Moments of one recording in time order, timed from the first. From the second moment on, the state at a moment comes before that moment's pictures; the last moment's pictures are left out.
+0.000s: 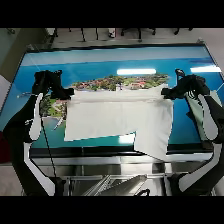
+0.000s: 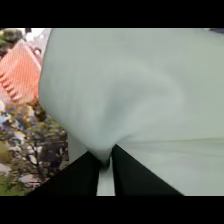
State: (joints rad) left arm -0.02 -2.02 1.90 -1.66 1.31 1.50; right arm -0.16 -1.85 1.55 1.82 -1.01 -1.67
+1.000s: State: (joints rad) left arm 0.24 -1.62 1.17 -2.00 1.44 1.77; right arm -0.62 -1.21 1.09 2.07 -1.41 -1.73
